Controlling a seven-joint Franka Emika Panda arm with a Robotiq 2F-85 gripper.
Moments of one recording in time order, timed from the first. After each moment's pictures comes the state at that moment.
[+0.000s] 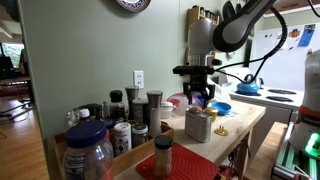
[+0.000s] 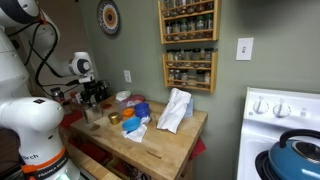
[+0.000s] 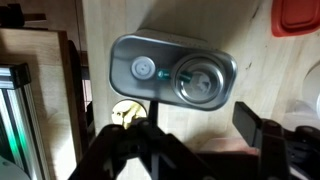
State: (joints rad) arm 0.28 -0.09 0.37 -2.50 0.01 2.40 2.14
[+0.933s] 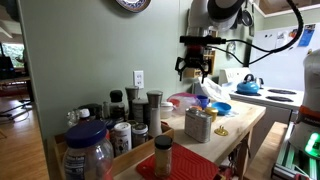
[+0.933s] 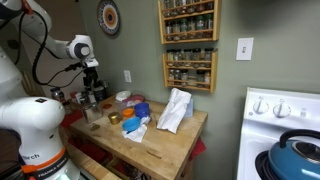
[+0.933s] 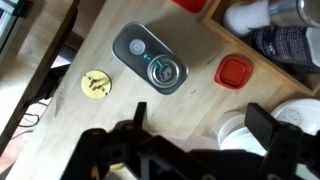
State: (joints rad) arm 0.33 -0.23 0.25 -2.39 0.20 2.24 1.42
